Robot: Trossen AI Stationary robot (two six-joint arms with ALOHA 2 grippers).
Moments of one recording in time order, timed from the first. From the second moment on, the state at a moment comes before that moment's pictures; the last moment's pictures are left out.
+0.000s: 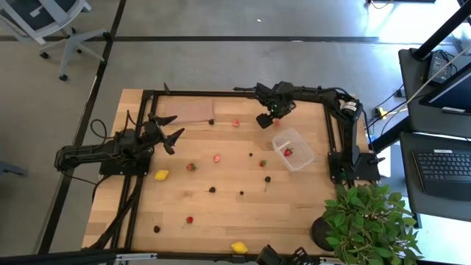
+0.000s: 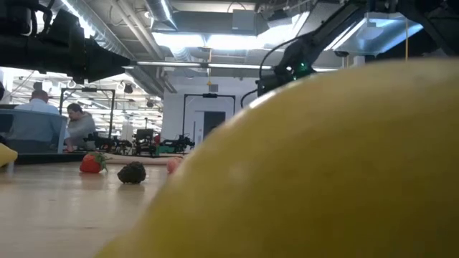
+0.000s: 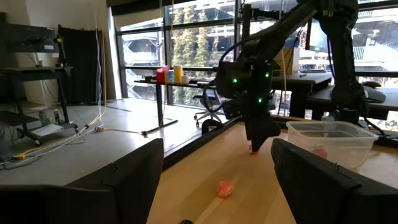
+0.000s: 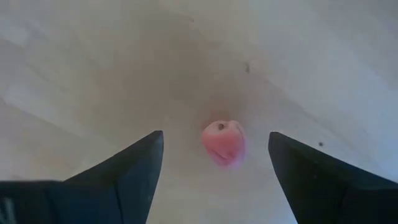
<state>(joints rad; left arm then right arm) 0.14 0.00 0.01 0.11 -0.46 0.04 -0.59 1.99 1.41 -0.96 0.09 0.40</state>
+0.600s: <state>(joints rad) 0.14 0.00 0.01 0.11 -0.46 0.03 -0.59 1.99 1.30 -0.86 0.08 0.42</state>
